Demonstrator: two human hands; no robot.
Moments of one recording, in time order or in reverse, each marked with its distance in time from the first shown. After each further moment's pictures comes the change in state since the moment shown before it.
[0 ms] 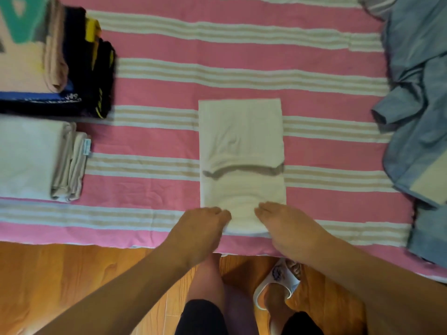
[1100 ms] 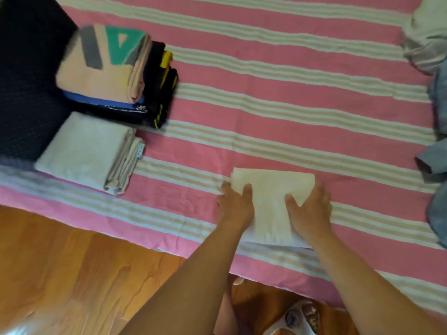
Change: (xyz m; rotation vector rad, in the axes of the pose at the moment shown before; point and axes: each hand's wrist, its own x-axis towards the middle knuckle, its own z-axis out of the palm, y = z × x) left_hand 0.075 0.000 -0.009 -1.167 0.286 -1.021; right_hand 0.083 0.018 -0.010 0.810 0.479 0.626
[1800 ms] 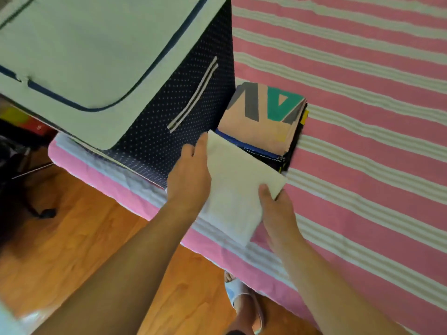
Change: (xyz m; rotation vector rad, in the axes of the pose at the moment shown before) left_hand 0.036 -0.015 -0.423 0.592 0.734 0.482; right_hand -0.140 -0.322 0.199 0.811 -0.448 -0.071
